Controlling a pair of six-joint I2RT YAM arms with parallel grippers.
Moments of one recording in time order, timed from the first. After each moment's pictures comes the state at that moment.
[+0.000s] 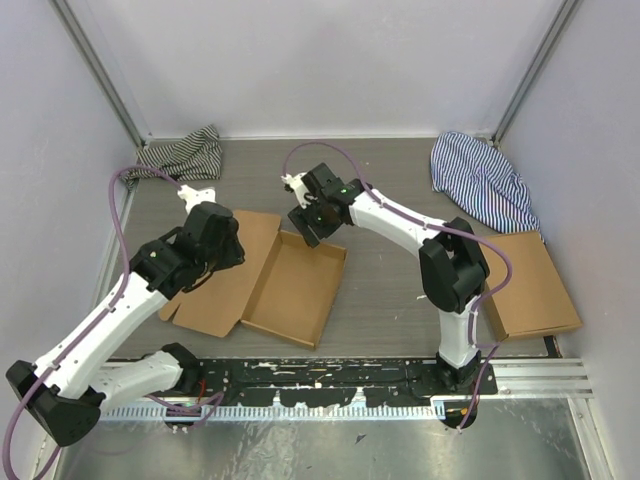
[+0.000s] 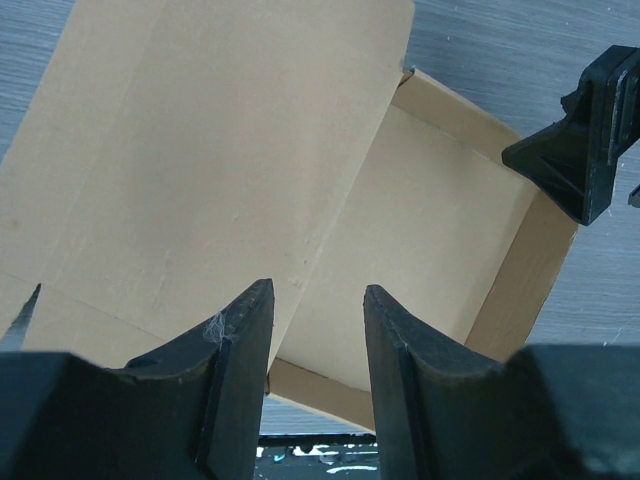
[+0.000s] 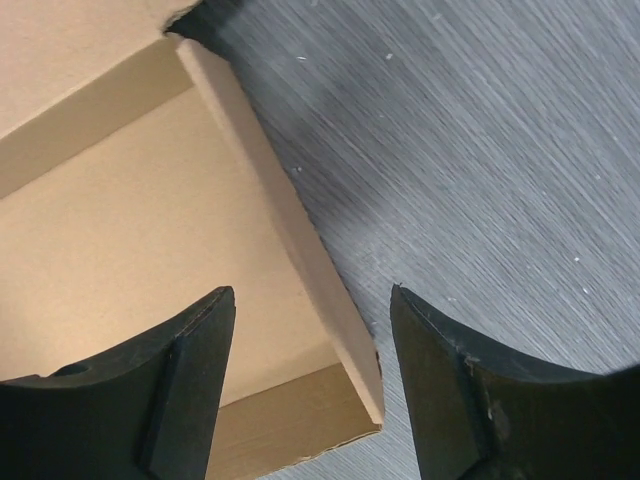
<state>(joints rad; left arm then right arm) -0.65 1.00 1.07 -0.89 -0.38 -0.70 0.70 1.94 1.58 -0.65 -0.04 -0.05</state>
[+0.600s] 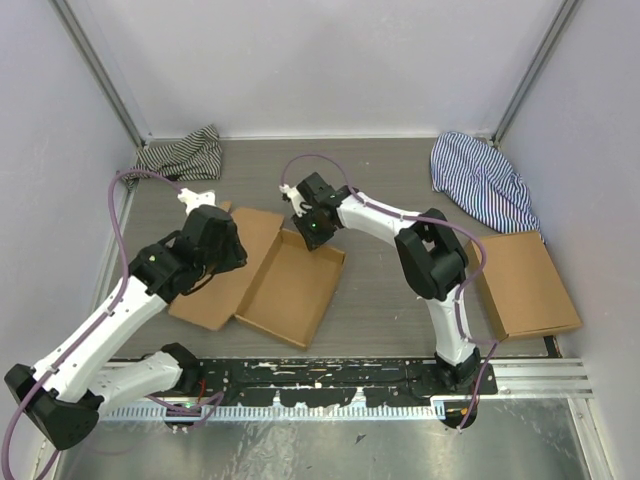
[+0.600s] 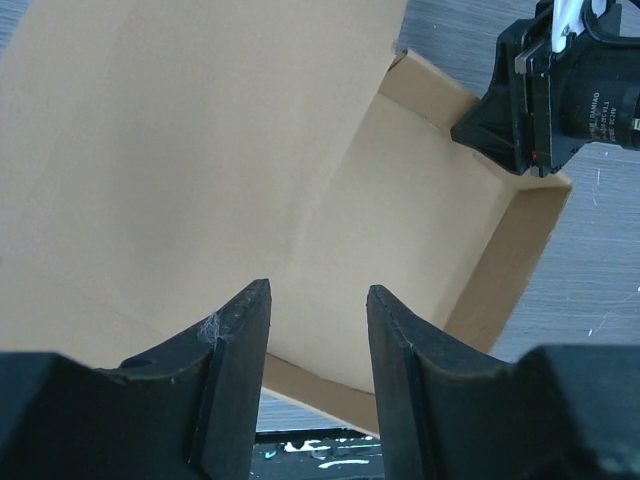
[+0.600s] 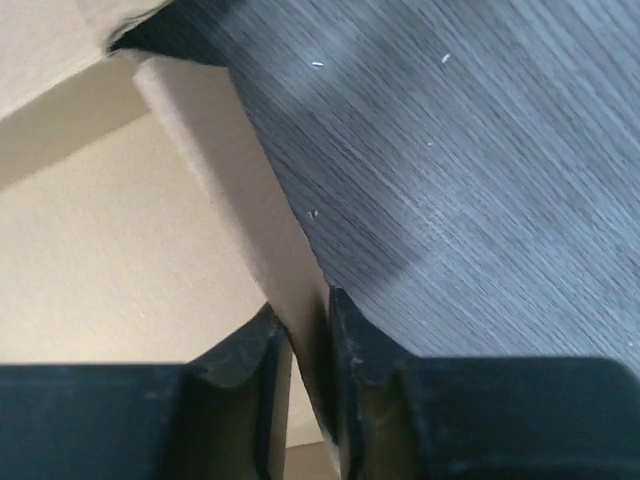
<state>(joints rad) -0.65 0.98 1.03 -0.87 -0.34 -0.71 0.70 2.09 1.60 -0.60 -0.15 -0.02</state>
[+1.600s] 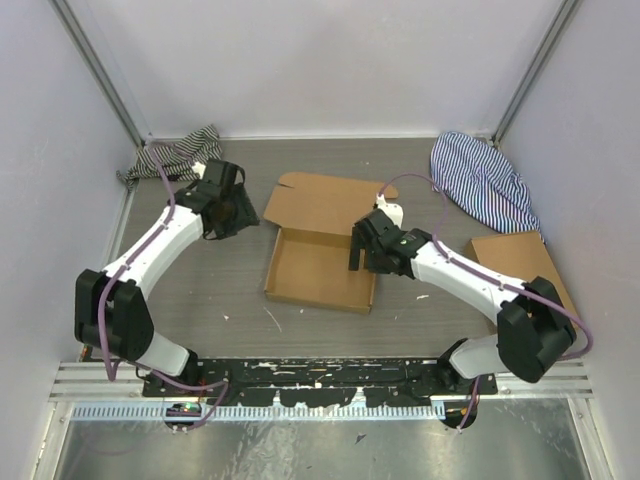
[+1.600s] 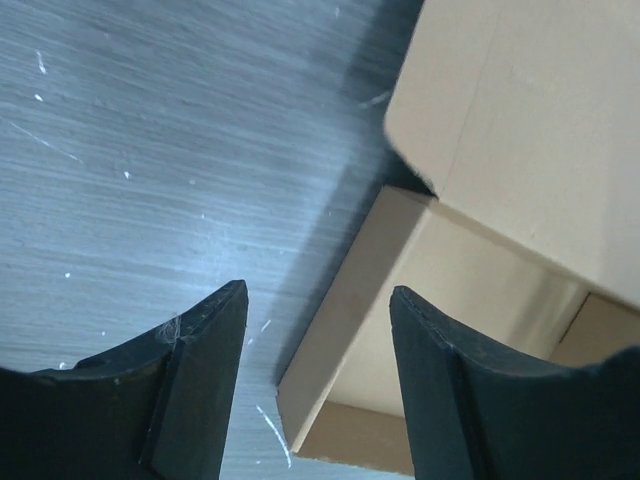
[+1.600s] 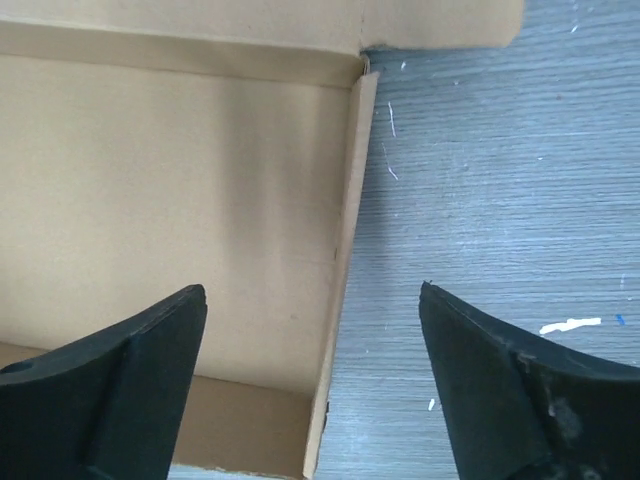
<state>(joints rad) -0.38 1.50 1.21 -0.69 -0.12 -0.71 0.66 1.40 0.92 -0.58 0.29 0.67</state>
